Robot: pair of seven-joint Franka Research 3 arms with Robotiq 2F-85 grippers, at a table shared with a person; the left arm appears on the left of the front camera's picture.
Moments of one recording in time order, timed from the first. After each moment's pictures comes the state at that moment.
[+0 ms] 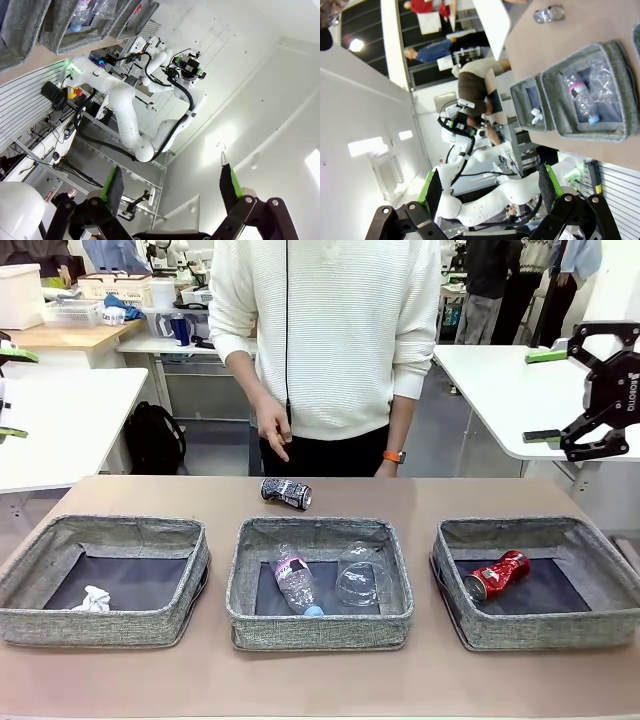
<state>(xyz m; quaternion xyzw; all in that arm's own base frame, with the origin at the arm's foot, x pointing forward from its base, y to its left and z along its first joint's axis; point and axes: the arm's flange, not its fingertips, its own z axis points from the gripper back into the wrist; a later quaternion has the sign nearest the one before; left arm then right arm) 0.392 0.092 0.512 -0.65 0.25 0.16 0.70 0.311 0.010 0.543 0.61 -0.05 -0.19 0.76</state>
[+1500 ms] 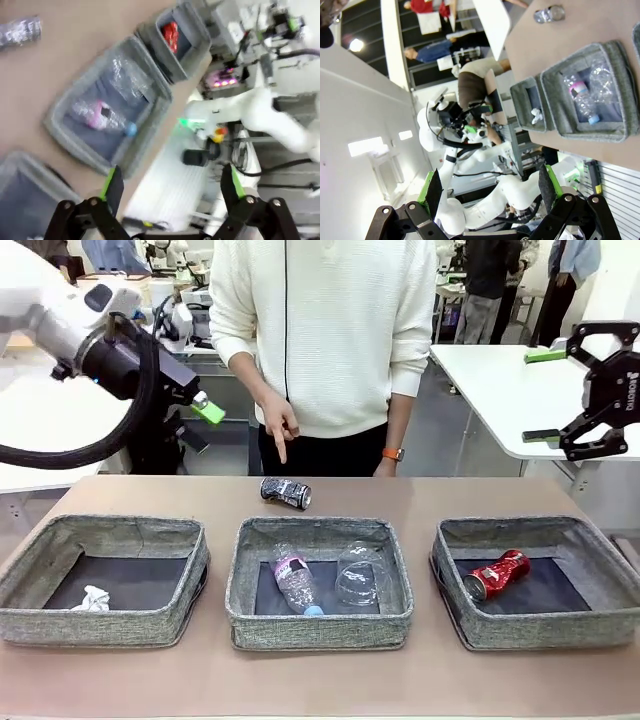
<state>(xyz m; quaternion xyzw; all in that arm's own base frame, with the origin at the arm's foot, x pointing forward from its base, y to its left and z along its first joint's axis) 0.423 -0.152 0.544 -0.43 -0.07 -0.32 0.84 0.311 0.010 0.543 0.61 -0.05 -0.19 0.76</state>
